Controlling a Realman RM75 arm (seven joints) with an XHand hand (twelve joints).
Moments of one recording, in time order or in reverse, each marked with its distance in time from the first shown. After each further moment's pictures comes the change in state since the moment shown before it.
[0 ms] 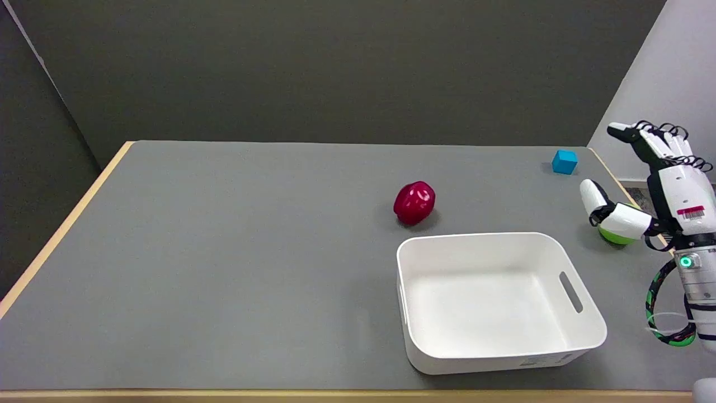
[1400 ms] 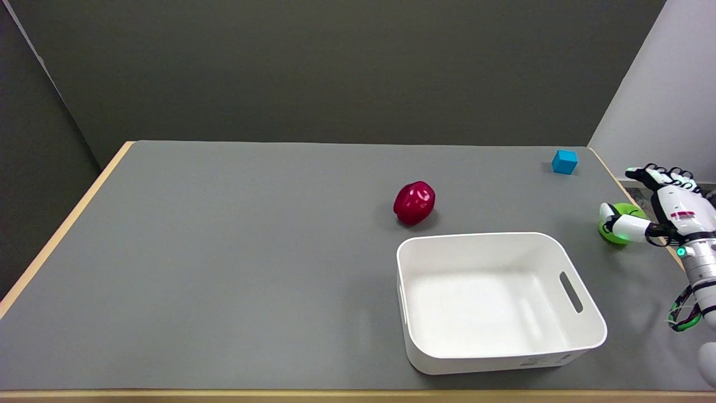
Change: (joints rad) arm 0.233 0.075 -0.020 -0.370 0.082 -0.365 -0.087
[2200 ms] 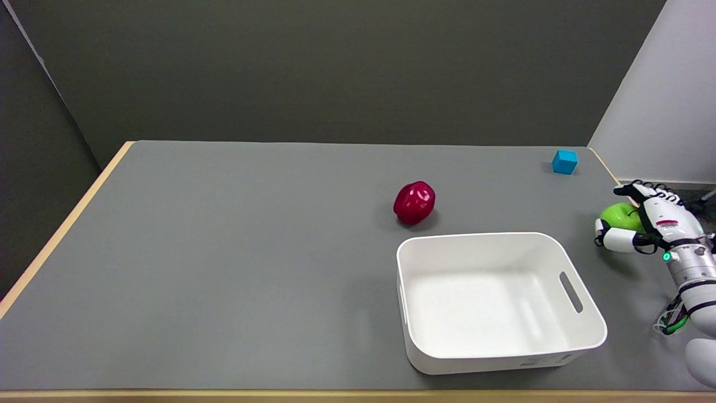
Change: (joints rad) arm 0.096 0.004 -0.084 -0.118 0.004 -0.058 0.021
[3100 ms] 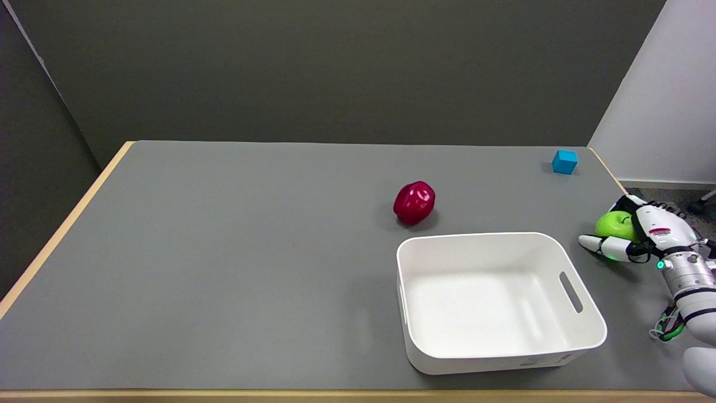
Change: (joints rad) arm 0.012 -0.011 -0.038 -0.047 -0.033 0.035 0.004
